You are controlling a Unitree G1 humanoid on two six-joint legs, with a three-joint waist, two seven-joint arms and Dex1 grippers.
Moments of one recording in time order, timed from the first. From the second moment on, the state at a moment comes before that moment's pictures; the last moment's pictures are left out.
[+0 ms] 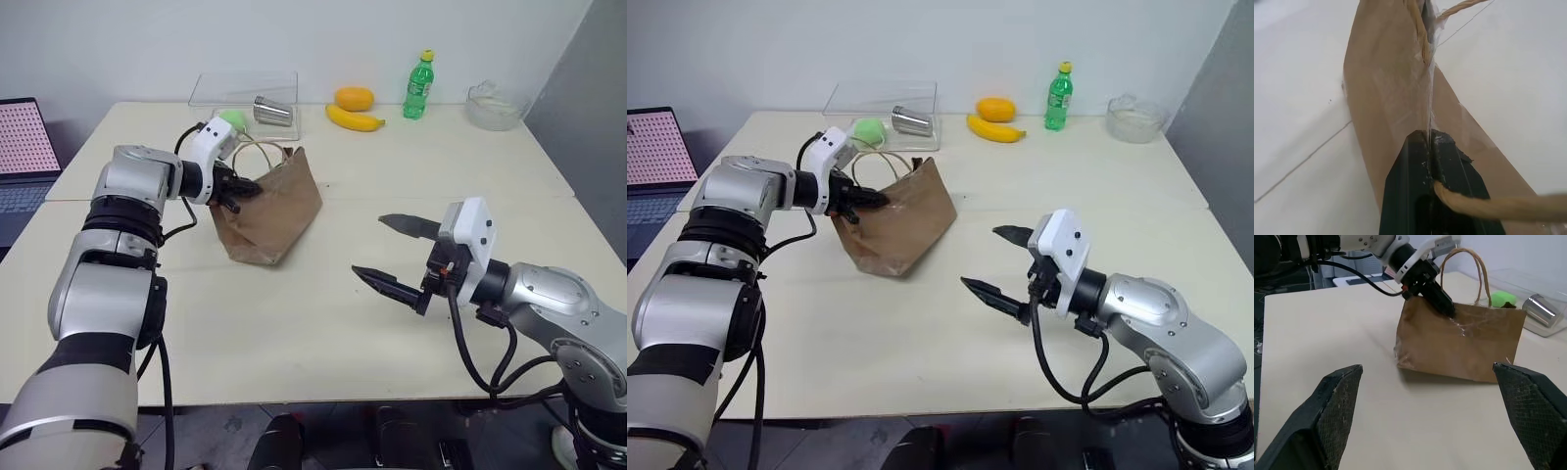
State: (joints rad) left arm -1.28 0.65 -0.20 1.05 -0.05 0.41 -1.20; right arm -0.33 -0.63 0.00 -0.77 0.69 0.79 0.52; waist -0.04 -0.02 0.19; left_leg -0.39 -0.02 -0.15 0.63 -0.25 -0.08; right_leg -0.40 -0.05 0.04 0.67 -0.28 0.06
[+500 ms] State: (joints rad) left arm -1.38 0.53 -0.18 1.24 0.06 -0.32 -1.32; right arm -0.14 -0.49 0.07 -0.80 0.45 0.52 0.43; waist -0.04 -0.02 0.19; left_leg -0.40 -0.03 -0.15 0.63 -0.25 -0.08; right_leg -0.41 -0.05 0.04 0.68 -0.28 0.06
